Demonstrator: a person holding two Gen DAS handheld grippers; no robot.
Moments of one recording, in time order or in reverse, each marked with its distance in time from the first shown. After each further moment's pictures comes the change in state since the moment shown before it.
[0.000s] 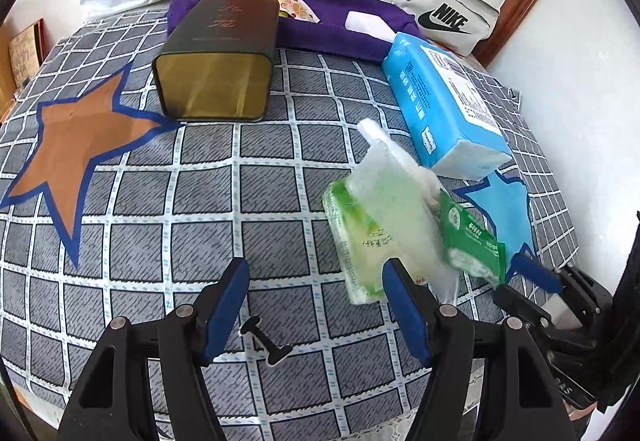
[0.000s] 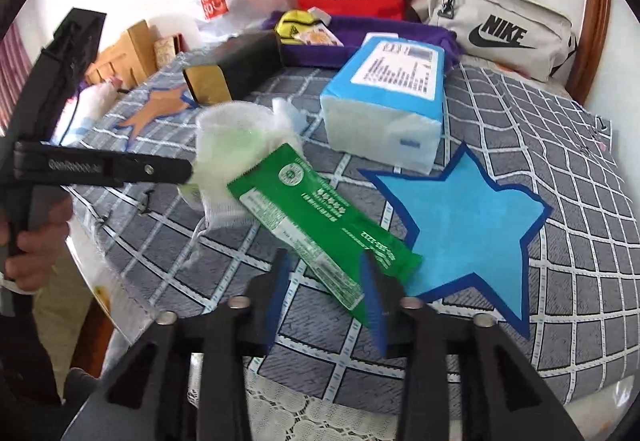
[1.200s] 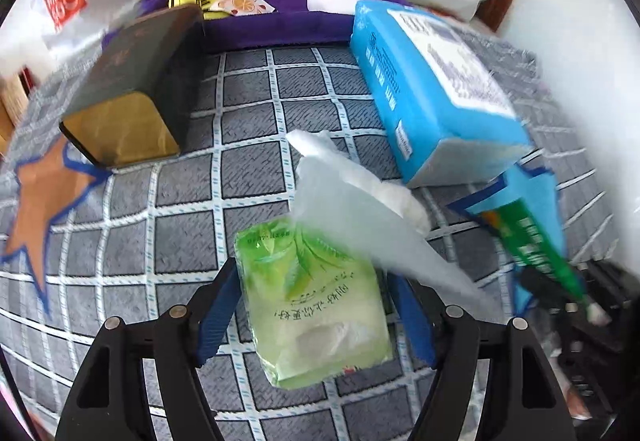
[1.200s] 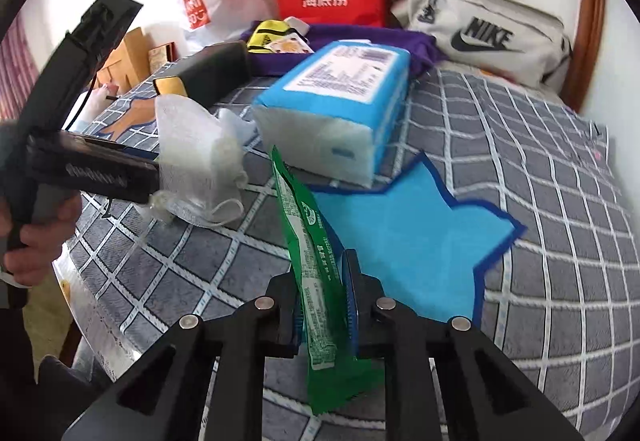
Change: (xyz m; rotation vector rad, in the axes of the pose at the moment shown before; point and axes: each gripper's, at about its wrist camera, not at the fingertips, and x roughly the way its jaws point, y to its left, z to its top) left arm 0.049 -0.068 0.025 0.126 0.040 0.176; right arm 0.016 -0.054 0.008 -0.010 -0.031 0.001
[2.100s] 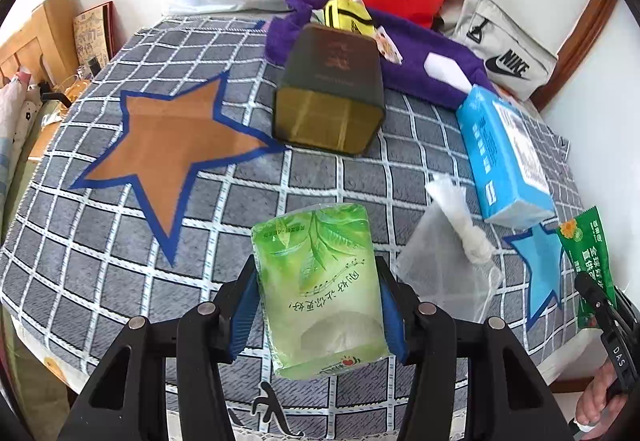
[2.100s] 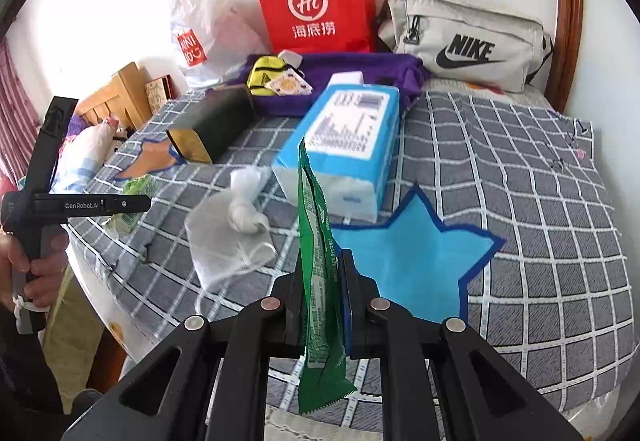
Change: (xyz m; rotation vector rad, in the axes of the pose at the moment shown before) left arm -0.060 0.117 -0.027 -0.285 -0.077 -0.012; right arm -0.048 0.013 0.031 0.090 -0.037 0.008
